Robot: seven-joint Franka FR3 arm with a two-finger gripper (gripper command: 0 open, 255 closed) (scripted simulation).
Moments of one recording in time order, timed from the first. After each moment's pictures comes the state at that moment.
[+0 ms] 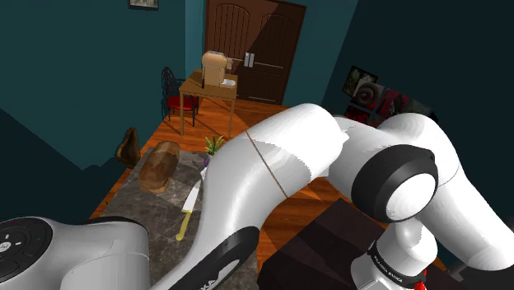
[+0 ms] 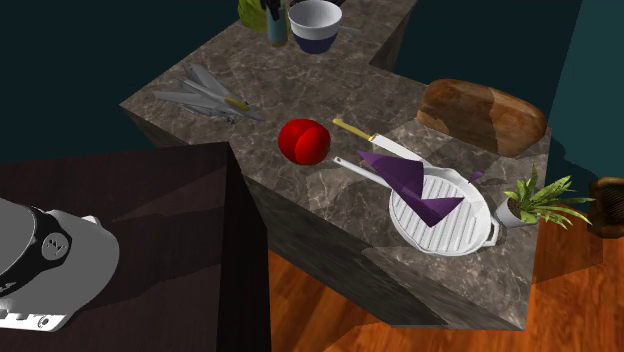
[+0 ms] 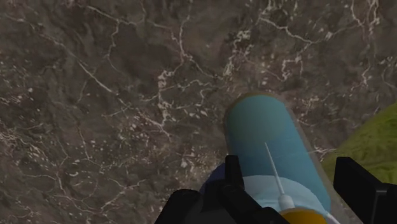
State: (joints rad) arm 0.97 0.92 0.18 -1.31 -0.35 2.41 0.84
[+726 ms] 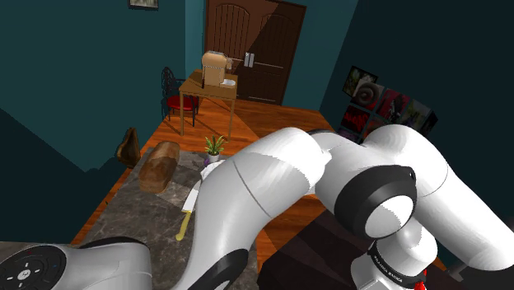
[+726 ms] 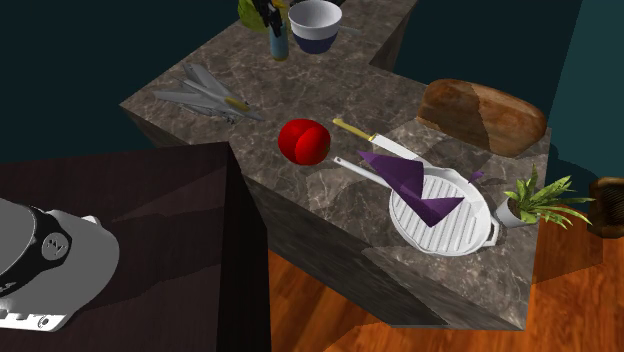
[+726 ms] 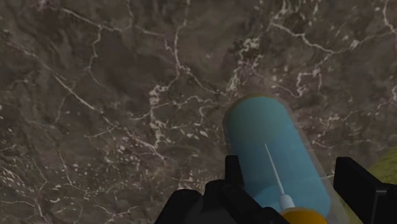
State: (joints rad) arm 0.98 1.02 0.17 -1.26 -0.36 2.47 0.85
